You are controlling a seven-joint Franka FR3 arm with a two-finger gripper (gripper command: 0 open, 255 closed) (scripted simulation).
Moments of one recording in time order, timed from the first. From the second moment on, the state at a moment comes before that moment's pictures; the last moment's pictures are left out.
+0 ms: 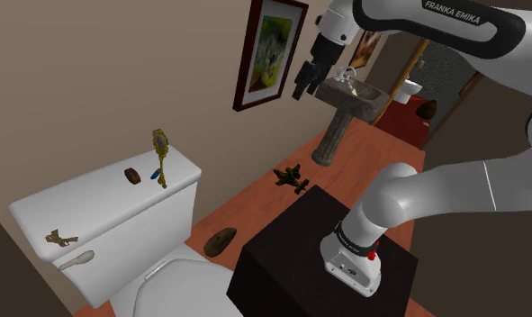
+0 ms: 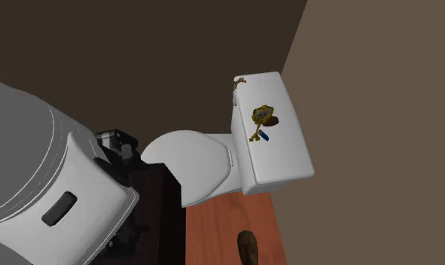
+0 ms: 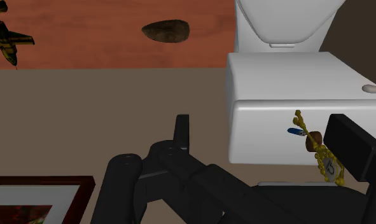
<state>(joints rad) 0.00 -0.76 0.05 -2.30 0.05 1.68 -0.05</state>
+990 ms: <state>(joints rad) 0.03 -0.29 0.22 -2.07 0.07 1.82 0.15</state>
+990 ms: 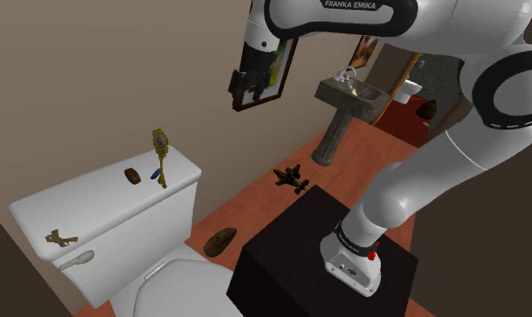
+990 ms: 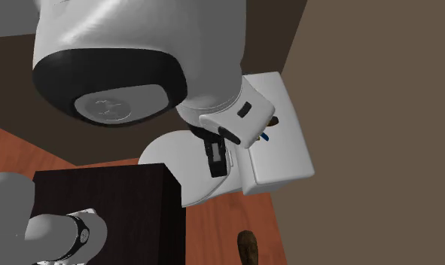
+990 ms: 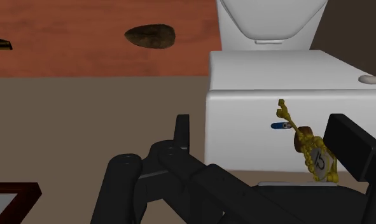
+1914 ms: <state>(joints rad) 0.13 0.31 0.32 -1.56 -0.07 1.77 0.38</state>
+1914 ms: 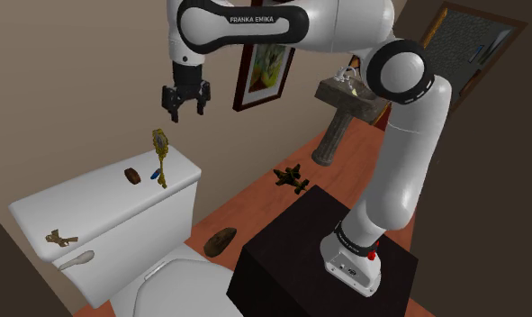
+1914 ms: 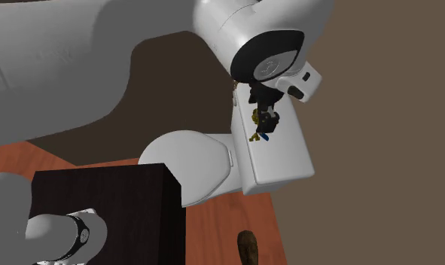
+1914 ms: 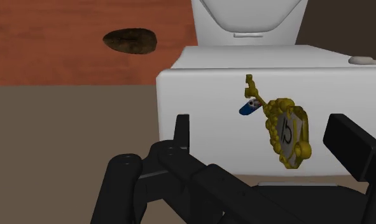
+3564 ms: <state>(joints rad) 0.26 0.76 0.30 -1.10 -0.15 1.70 0.45</state>
